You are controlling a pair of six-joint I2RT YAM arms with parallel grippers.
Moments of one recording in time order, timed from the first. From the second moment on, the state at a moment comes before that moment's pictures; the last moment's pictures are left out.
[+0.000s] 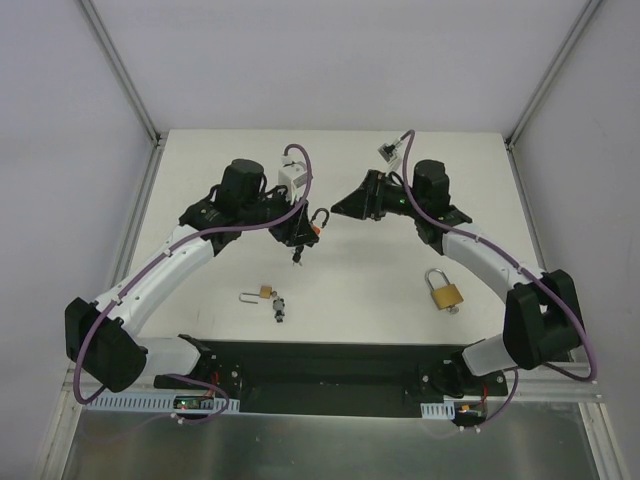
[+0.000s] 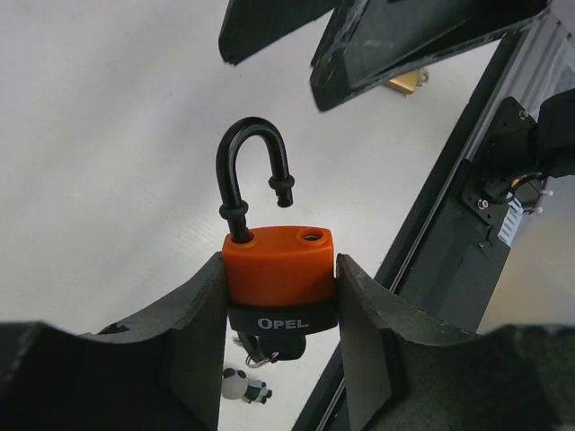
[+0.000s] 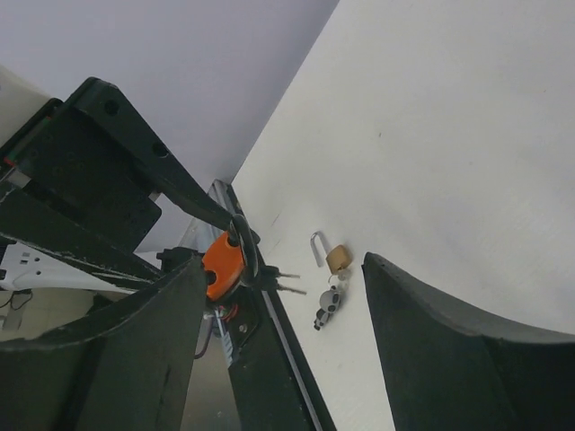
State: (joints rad) left arm -0.53 1.27 1.15 -0.49 0.60 -0.09; right arm 0.42 1.44 0.99 0.23 -0.79 0.70
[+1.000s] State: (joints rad) left arm -0.56 1.24 1.11 -0.42 0.53 -0.15; right arm 0.53 1.54 1.02 0.31 -0.81 0.83
